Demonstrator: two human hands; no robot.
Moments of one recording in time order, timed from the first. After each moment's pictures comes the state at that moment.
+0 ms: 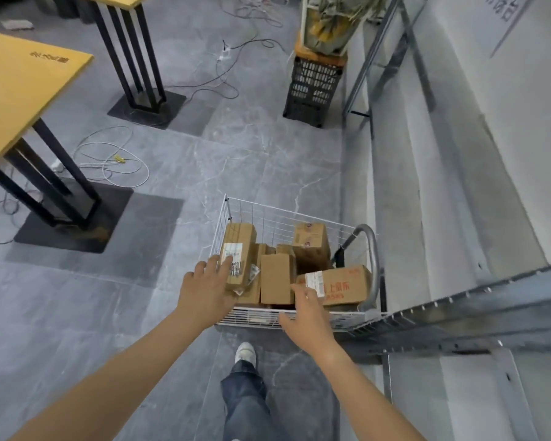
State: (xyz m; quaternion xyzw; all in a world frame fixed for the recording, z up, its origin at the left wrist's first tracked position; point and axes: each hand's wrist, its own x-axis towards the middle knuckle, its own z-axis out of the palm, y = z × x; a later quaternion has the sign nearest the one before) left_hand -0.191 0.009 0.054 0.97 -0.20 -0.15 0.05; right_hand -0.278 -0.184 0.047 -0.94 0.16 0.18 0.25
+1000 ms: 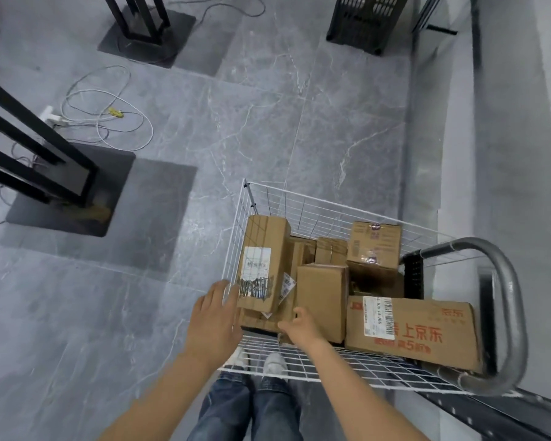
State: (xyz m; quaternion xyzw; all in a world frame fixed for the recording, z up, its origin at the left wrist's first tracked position) left_hand -0.068 0.013 -0.170 0.95 -0.15 -0.24 0.11; right_hand -0.103 -0.176 -0.232 -0.70 0.36 0.41 0.46
